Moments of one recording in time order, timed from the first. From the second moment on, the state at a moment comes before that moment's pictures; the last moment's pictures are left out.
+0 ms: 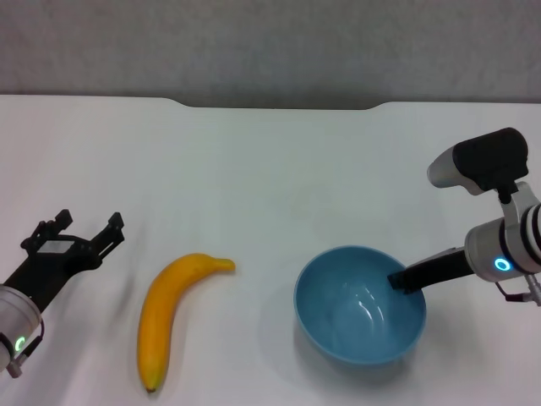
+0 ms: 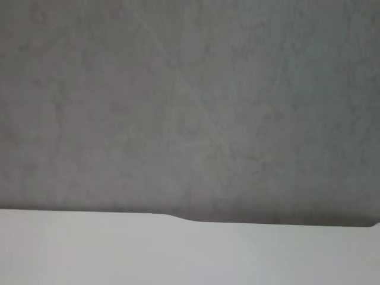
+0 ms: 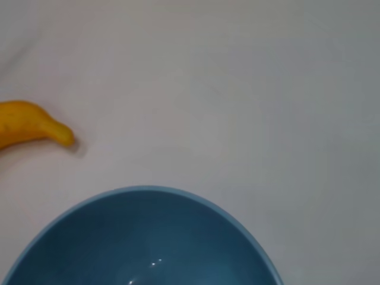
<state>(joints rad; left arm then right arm) -0.32 -2.04 -1.26 -0.36 -0.14 -0.84 2.65 0.64 2.01 -1.50 -0.77 0.84 0.96 -0.59</state>
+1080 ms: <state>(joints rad) -0.20 -2.03 -1.05 -1.27 0.30 0.46 2.51 0.58 2.01 -1.51 -0.87 0.85 0.92 -0.59</state>
